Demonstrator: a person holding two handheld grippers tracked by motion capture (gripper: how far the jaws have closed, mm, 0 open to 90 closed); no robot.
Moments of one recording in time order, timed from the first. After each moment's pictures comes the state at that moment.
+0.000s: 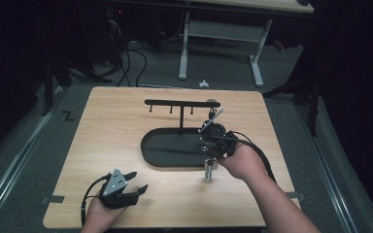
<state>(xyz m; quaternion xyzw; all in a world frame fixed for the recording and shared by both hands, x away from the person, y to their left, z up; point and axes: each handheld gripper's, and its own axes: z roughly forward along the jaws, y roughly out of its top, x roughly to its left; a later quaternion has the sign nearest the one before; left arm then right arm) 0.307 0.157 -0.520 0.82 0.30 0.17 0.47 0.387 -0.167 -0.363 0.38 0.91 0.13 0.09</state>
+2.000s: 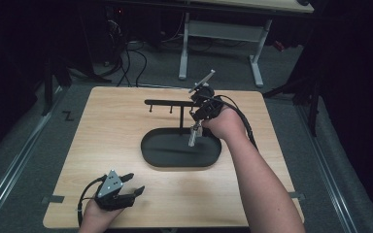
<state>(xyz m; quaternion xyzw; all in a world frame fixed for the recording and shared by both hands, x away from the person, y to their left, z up) 0.303 0.166 -0.521 0.81 0.30 0.16 0.48 0.479 -0.144 -0.330 0.42 0.88 0.19 0.11</state>
